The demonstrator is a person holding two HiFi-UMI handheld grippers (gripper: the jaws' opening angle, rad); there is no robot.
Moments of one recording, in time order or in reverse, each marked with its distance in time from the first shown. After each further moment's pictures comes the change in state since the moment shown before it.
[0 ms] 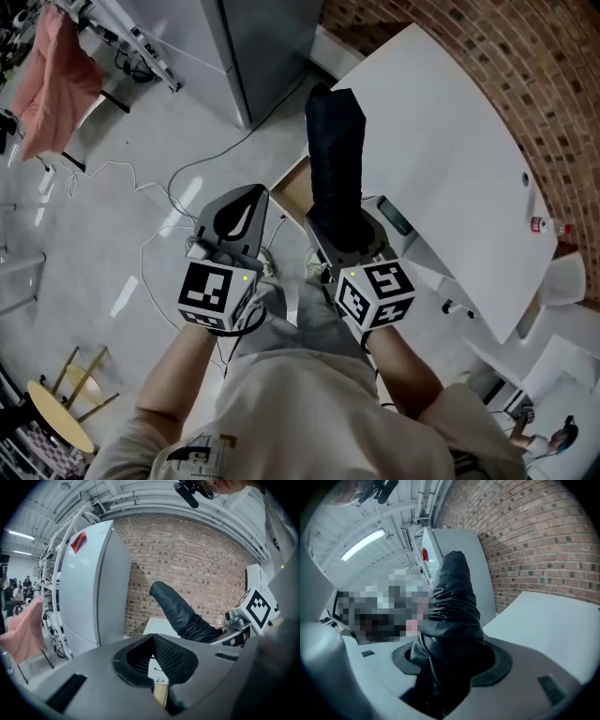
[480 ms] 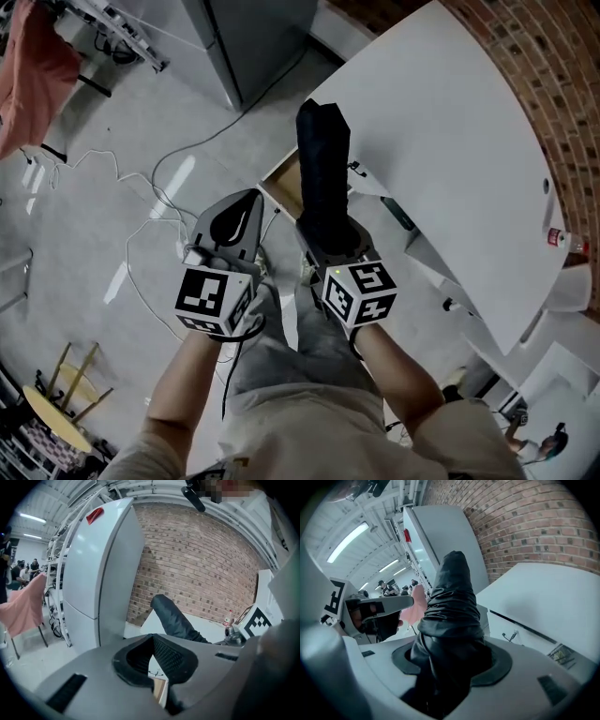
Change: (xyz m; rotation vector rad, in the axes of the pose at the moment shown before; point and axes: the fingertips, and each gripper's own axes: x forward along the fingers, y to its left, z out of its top) left arm 0.075 0.029 -0.114 -0.138 0.072 0.032; right arm 0.091 -0.064 -0.116 0.101 0.146 -0.021
